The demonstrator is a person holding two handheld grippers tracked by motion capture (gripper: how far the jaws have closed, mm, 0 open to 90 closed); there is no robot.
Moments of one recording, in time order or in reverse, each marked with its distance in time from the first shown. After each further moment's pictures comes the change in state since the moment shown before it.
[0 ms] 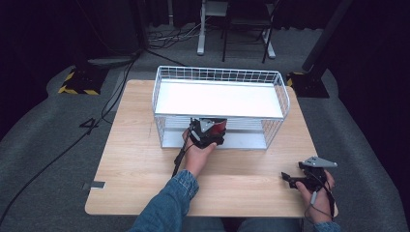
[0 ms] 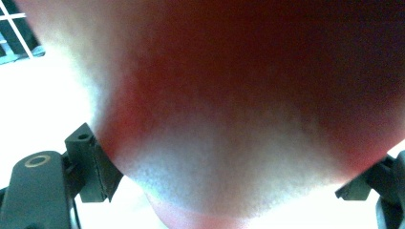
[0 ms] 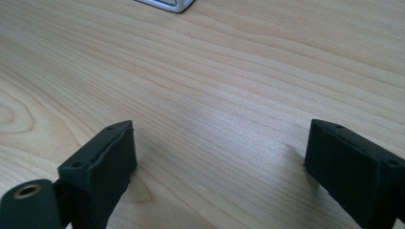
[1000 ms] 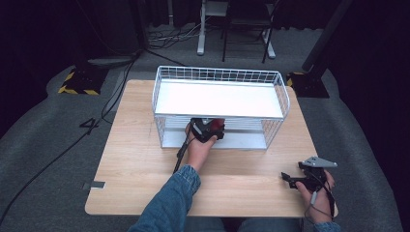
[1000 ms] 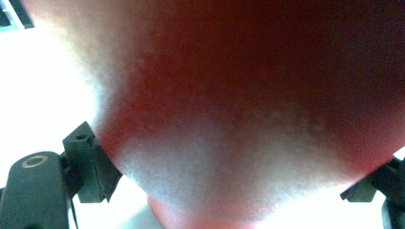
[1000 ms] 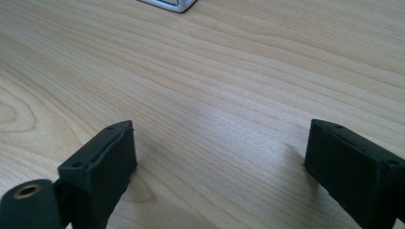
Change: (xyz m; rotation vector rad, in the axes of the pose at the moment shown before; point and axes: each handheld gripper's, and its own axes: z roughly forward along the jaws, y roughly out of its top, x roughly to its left) left arm 0.013 0.001 0.023 0.086 0.058 -0.042; right arm 0.000 0.000 0.000 0.002 0.006 -0.002
